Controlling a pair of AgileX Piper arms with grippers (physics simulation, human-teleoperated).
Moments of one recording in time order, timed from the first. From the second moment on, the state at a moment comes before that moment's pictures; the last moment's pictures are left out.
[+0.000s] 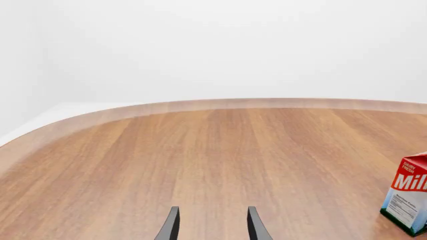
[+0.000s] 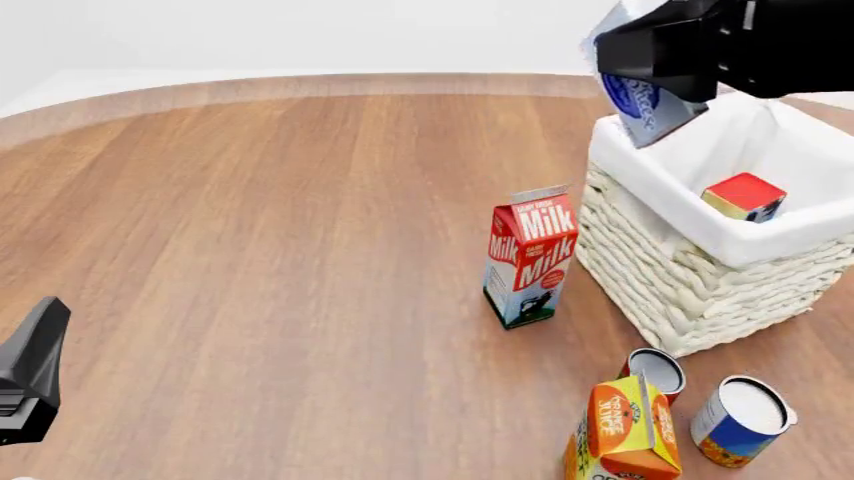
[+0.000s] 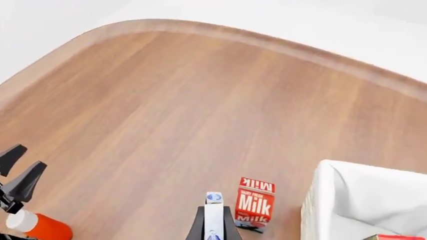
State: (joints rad) left arm 0.00 0.00 0.00 0.00 0.00; right arm 0.61 0.99 -1.15 0.65 0.08
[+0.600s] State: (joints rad) left arm 0.00 0.00 0.00 0.00 0.00; right arm 0.33 0.84 -1.15 0.71 0.06
